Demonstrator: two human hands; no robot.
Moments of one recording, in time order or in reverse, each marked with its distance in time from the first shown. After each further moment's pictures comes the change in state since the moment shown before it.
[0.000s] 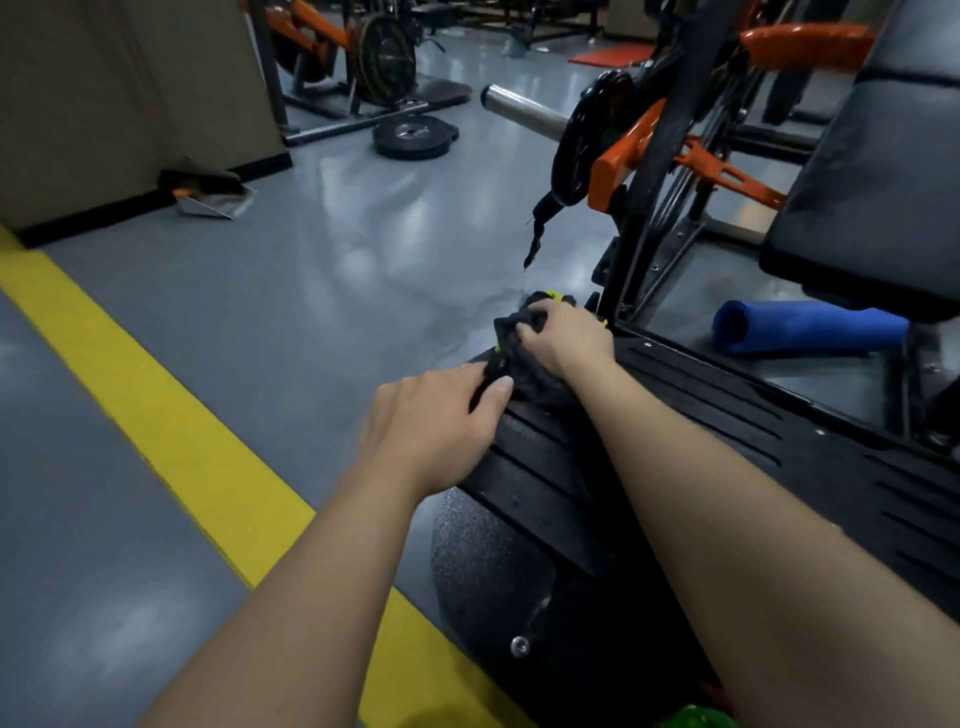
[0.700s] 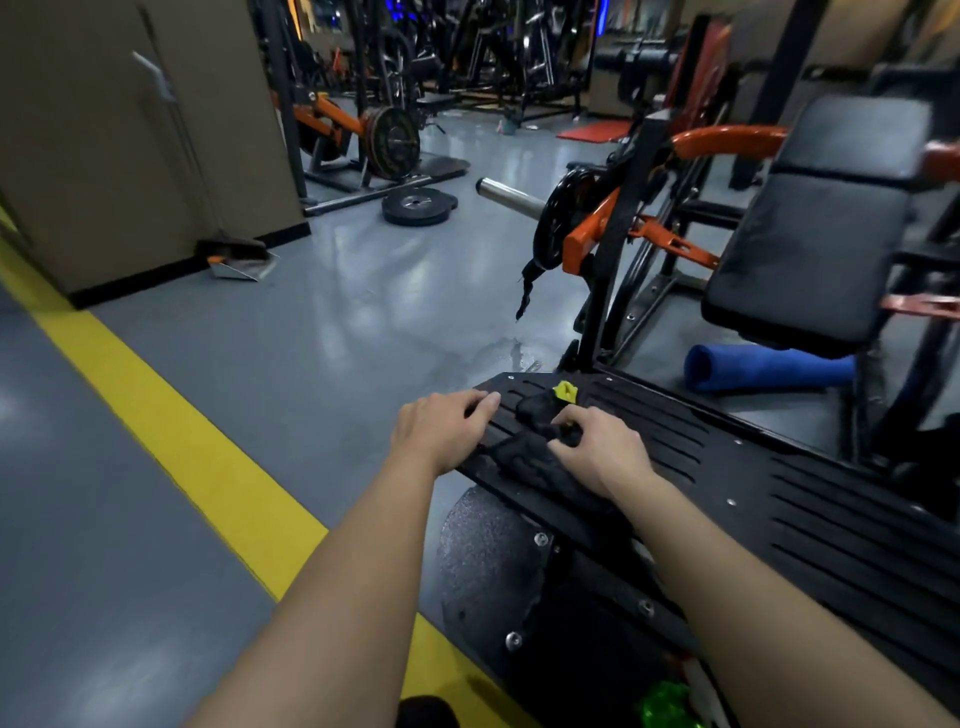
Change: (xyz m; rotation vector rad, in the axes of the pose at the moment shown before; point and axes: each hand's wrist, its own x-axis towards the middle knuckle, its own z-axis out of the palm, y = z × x) left_hand -0.008 0.003 -0.008 -0.098 -0.019 -0.045; right_hand -0.168 0.036 -0.057 -0.018 -0.056 -0.022
